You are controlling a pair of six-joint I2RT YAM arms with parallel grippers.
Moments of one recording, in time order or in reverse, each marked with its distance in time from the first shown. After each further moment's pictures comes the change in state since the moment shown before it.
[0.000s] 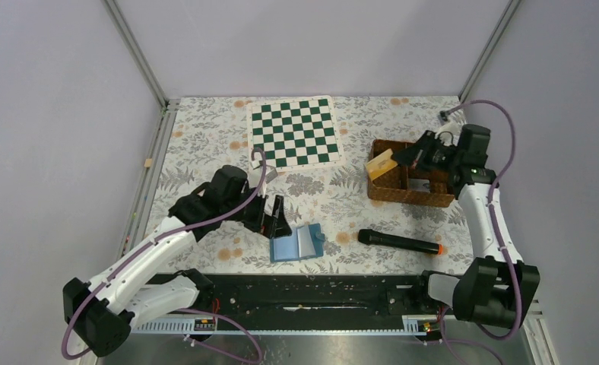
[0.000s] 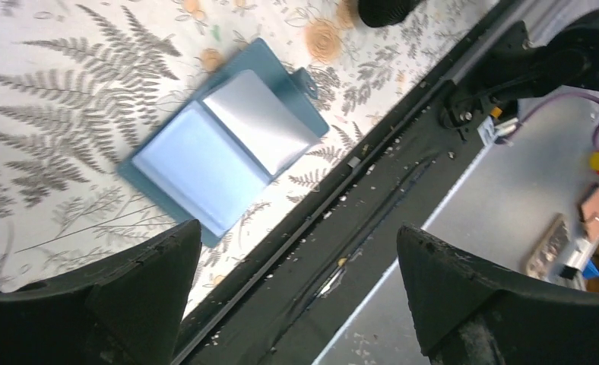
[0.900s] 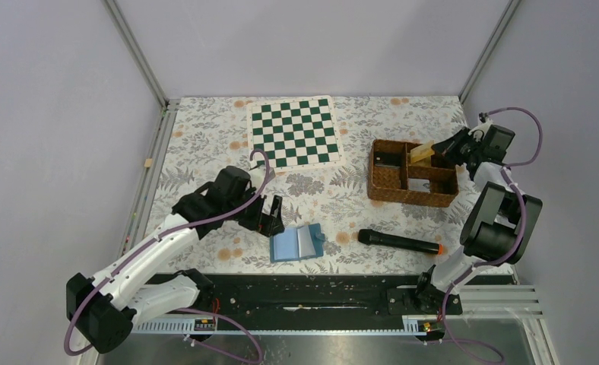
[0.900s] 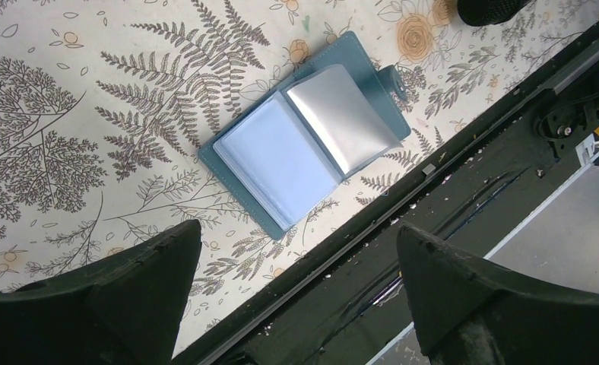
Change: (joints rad) left arm 0.000 0.004 -0.001 -0.059 -0.218 0.071; right arm -0.310 0.445 0.074 0.333 0.204 -0.049
